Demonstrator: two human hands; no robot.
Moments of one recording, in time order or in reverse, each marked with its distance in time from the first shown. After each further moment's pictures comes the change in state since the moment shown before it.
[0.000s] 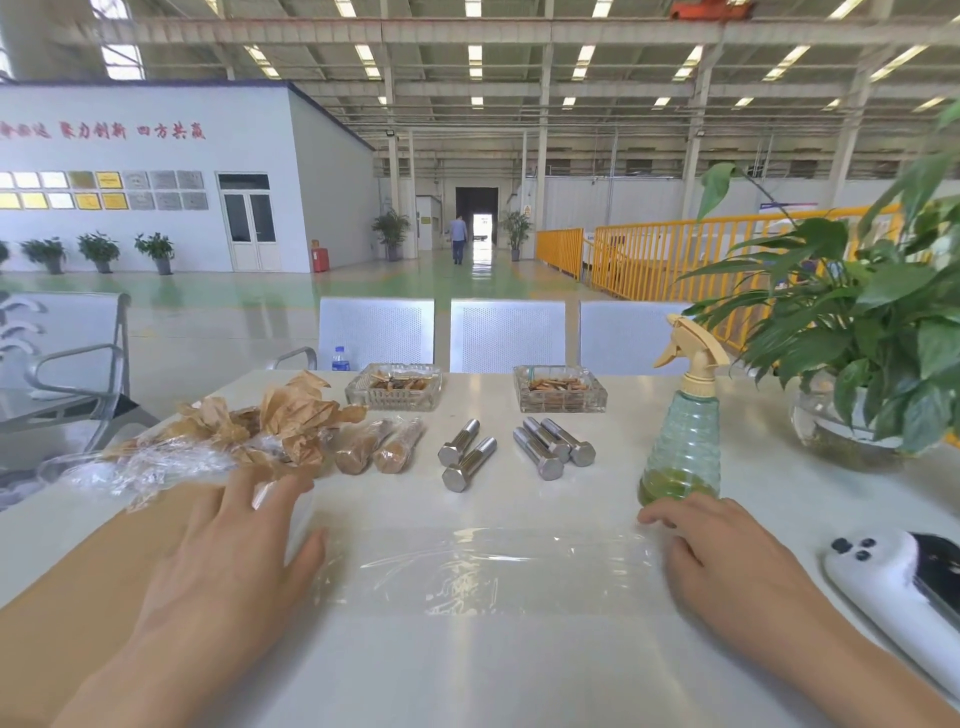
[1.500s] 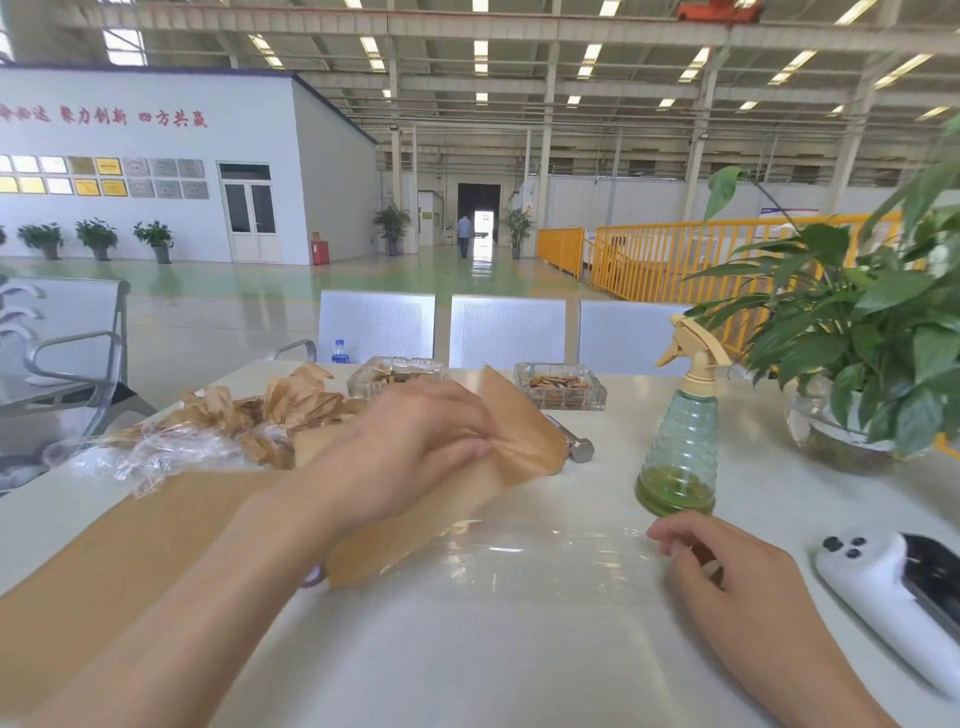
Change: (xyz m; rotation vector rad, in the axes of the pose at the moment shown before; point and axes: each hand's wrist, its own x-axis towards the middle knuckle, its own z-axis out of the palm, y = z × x) left_hand 0.062 0.088 -0.039 -0.469 -0.013 0.779; right_hand -0.033 -0.020 -0.007 0.382 0.158 0.060
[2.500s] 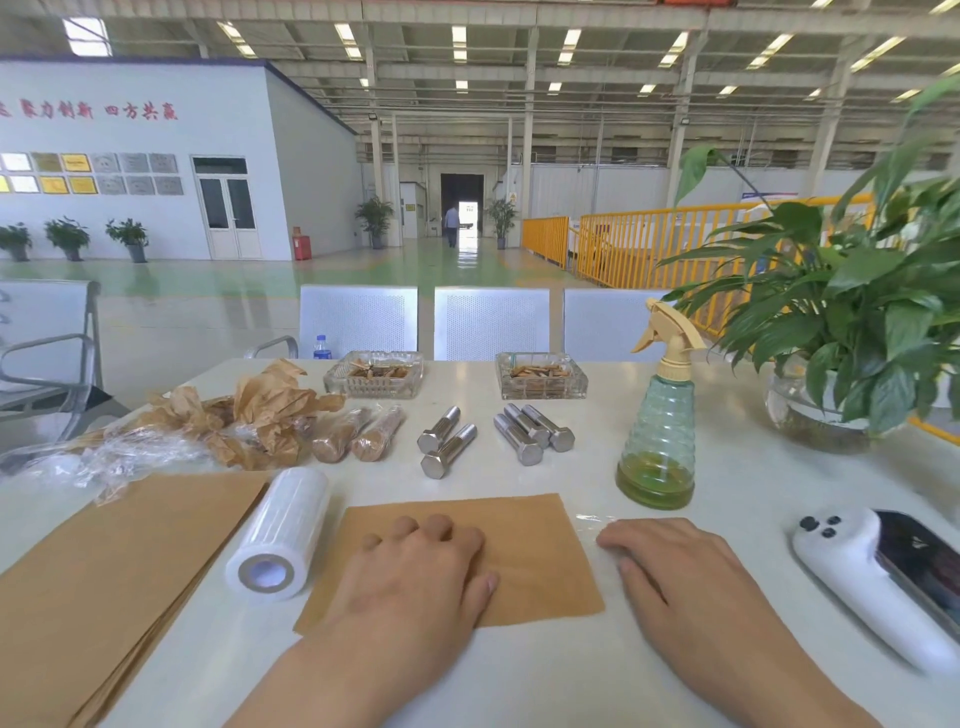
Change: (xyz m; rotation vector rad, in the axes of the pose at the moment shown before) left_hand -0.047 0.056 0.076 0.369 -0.434 -0.435; right_hand 0.000 0.012 0.013 -0.374 -0.194 -0.181
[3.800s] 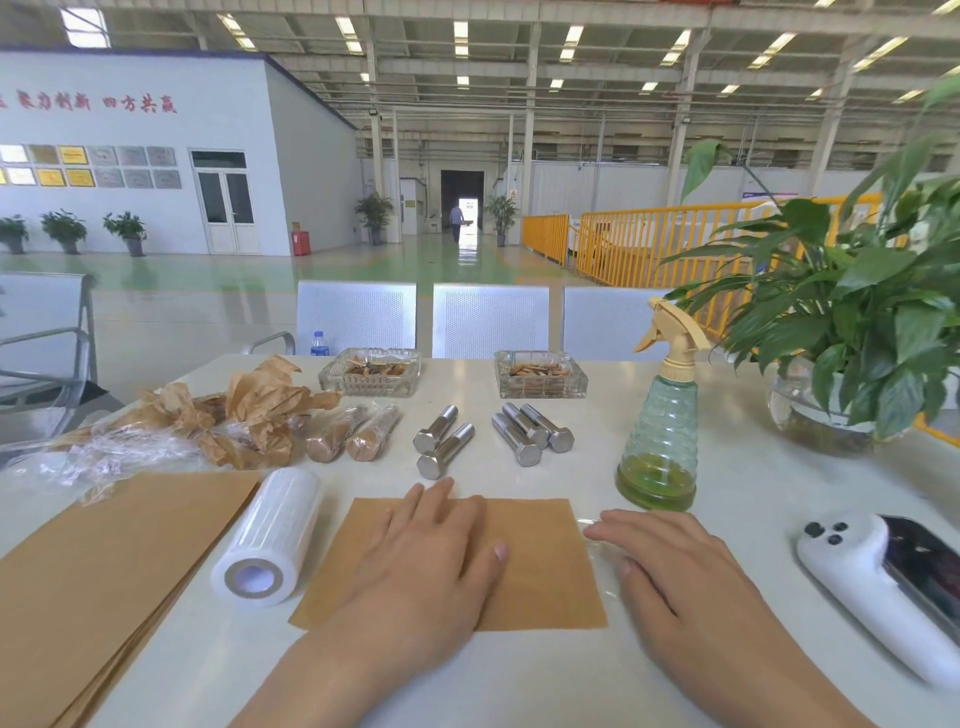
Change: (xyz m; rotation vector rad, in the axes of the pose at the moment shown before) left_hand 0.022 -0.002 0.013 -0.333 0.009 -0.058; right_hand 0.000 -0.001 -0.001 0.145 0.033 -0.039
